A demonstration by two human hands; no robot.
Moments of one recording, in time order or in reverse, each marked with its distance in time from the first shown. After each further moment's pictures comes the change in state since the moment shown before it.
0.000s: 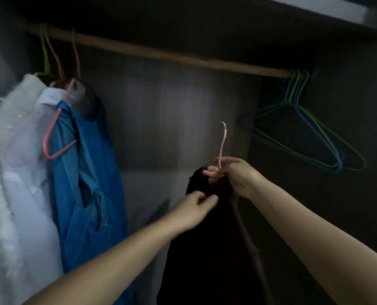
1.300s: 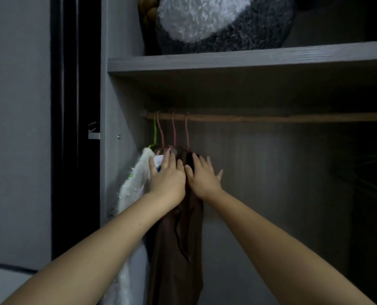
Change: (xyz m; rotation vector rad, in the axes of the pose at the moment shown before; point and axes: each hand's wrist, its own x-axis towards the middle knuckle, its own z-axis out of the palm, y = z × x) left_hand -0.038 0.038 -0.252 1.331 0.685 -0.258; right_hand 0.082 -0.026 0.251 -1.053 -0.086 -0.751
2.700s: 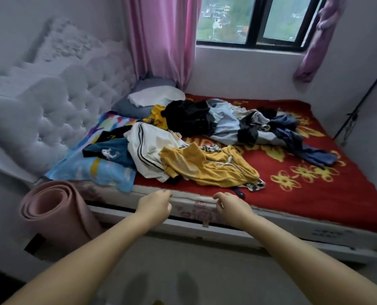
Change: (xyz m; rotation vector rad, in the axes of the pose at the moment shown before) left_hand -0.643 0.656 -0.120 -0.804 -0.598 1.669; right_hand -0.982 0.278 -0.371 -0.445 0.038 1.594
